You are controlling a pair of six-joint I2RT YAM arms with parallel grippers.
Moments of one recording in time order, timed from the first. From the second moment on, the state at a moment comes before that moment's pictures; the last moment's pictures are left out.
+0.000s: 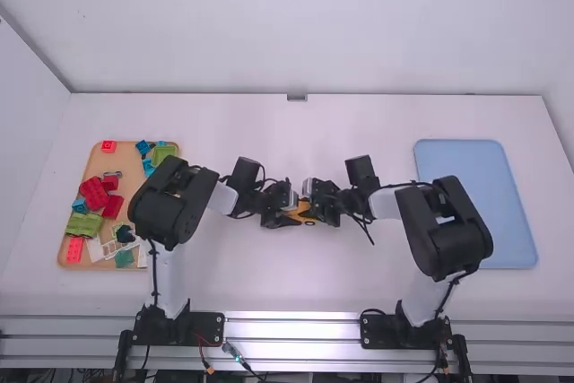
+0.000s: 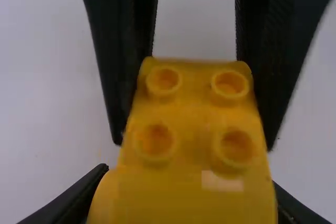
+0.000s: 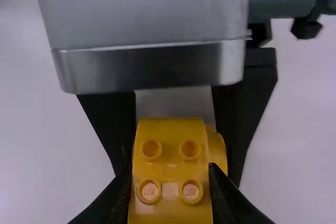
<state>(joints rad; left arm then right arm) -0.33 2.07 0.80 0.30 0.94 0.92 0.30 1.87 0.71 0.11 -0.92 -0.94</state>
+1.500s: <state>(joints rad) -0.32 2.07 0.81 0.28 0.94 0.94 0.30 1.92 0.73 0.15 -0.96 -0.91</state>
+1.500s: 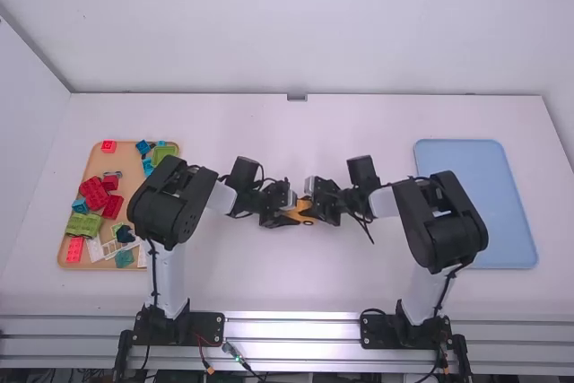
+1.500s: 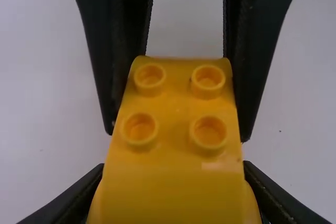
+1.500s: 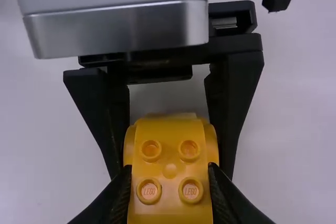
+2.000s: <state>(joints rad) -0.32 2.07 0.81 0.29 0.94 0.94 0.31 1.92 0.78 0.06 -0.92 -0.92</state>
